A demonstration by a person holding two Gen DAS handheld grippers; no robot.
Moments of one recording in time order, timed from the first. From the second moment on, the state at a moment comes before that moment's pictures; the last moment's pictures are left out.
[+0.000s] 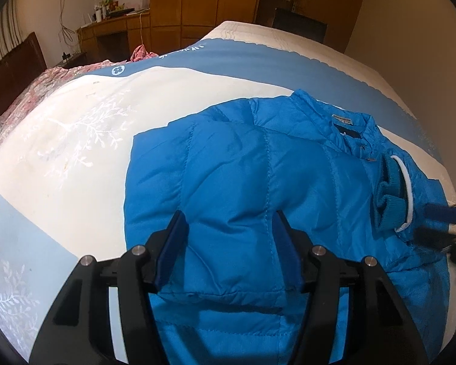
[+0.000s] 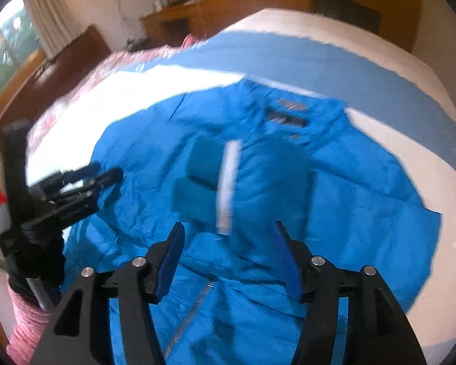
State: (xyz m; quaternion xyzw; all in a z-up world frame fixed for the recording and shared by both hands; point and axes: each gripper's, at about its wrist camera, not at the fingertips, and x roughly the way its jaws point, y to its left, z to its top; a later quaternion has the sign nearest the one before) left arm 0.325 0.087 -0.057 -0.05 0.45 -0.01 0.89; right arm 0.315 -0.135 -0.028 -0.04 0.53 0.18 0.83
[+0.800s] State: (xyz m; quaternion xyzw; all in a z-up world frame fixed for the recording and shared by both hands) left arm 0.322 0.078 -0.058 -0.03 0.45 -0.02 0.89; right arm 0.285 -0.305 -0.036 0.17 0.53 0.15 0.81
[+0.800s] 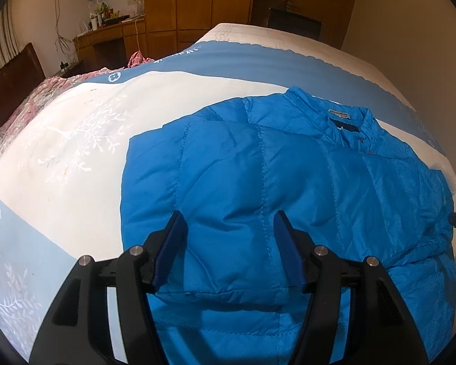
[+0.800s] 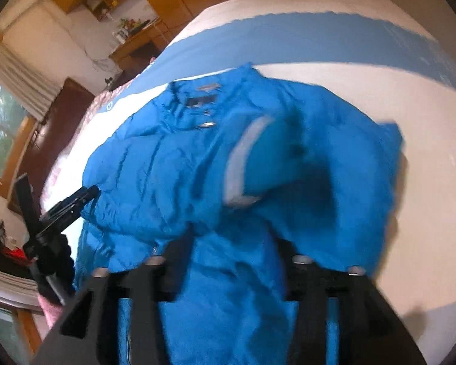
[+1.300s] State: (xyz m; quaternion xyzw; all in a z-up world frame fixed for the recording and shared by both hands) left arm 0.318 0.070 -0.054 -0.02 0.44 -0.04 0.90; right arm 0.339 -0.324 -0.075 0.23 0.55 0.14 0.79
